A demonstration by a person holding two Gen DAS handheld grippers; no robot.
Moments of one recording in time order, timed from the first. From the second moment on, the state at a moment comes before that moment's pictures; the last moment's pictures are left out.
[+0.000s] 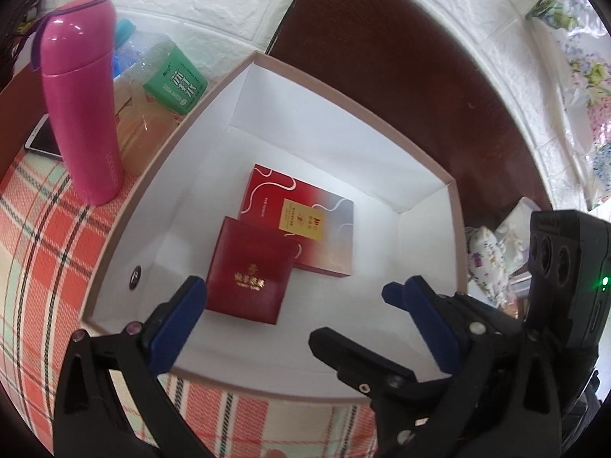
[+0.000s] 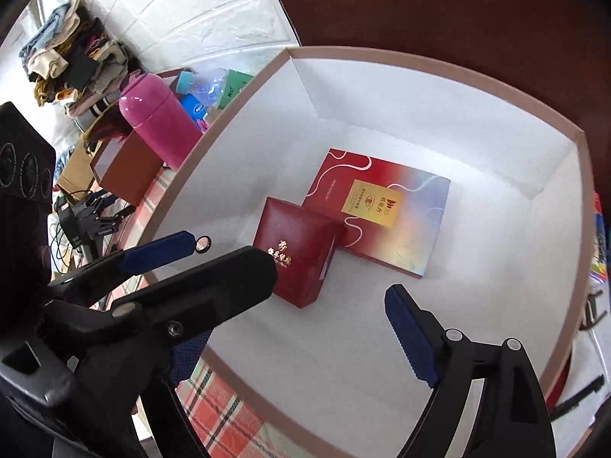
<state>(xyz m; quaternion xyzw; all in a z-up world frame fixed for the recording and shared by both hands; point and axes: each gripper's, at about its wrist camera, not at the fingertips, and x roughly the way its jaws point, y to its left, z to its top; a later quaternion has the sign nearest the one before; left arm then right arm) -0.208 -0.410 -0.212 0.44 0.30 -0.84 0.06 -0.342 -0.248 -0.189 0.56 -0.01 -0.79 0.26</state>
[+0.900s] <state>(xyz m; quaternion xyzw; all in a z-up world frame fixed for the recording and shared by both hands) -0.165 -0.133 -0.169 0.46 0.22 -0.86 0.01 -0.159 0.024 -0.138 0.46 -0.04 -0.87 0.17</state>
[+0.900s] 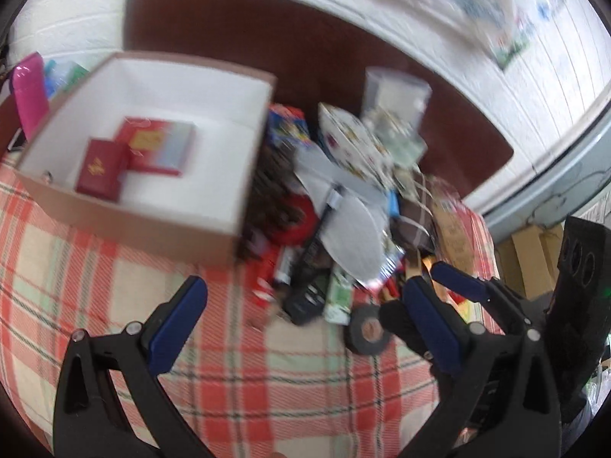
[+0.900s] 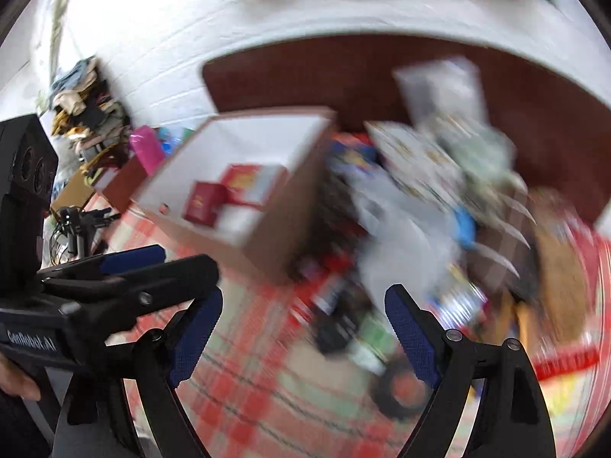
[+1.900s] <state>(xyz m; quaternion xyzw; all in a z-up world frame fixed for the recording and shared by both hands) -0.187 0.035 -0.273 0.56 0.21 -0.80 0.02 -0.112 0.209 -0.212 0.51 -0.09 -0.83 0.20</state>
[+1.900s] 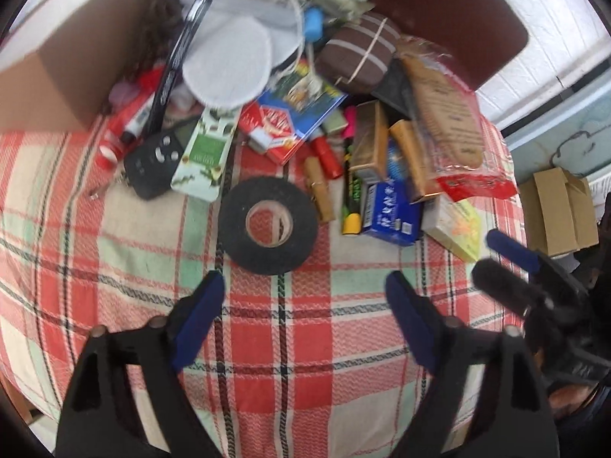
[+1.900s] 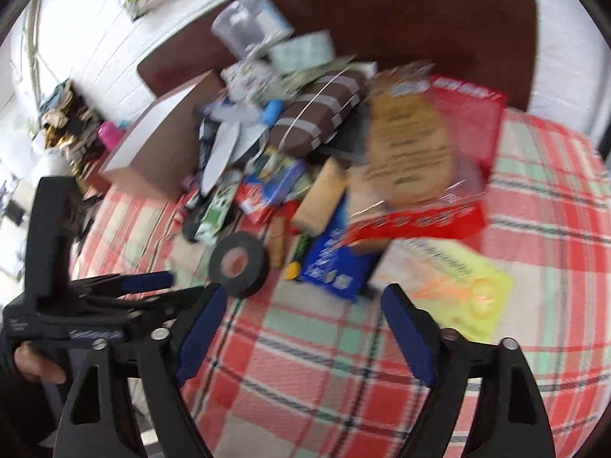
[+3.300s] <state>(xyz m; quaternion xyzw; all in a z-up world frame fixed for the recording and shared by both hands) -0.226 -0.001 -0.332 0.58 0.23 -0.78 0.08 -0.202 0.134 -0.294 0.59 -0.07 -0.77 0.24</state>
